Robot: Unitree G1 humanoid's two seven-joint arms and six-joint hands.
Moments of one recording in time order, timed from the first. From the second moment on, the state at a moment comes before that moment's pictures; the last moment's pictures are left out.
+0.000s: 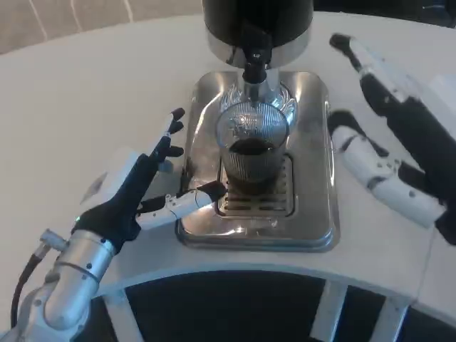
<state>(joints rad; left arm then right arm) -0.57 0.41 -0.08 0.64 0.37 -0.52 0.06 -0.24 -0.36 0.01 -1.03 -0.76 0.55 0.68</state>
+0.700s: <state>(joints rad) -0.66 0.37 -0.09 0.80 0.36 -0.61 0.14 0.03 -0.15 -0.06 -1.03 -0.95 0.33 0.85</state>
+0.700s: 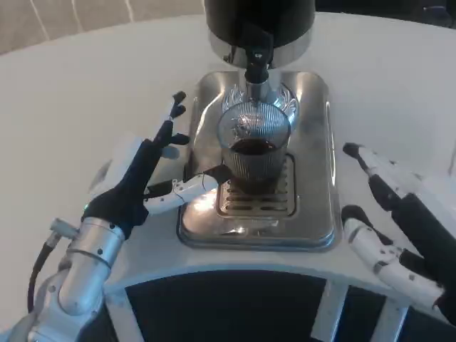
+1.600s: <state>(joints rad) -0.80 0.32 -0.10 1.03 0.32 -0.80 0.09 0.06 -0.05 -0.09 -1.03 -1.02 0.26 0.93</state>
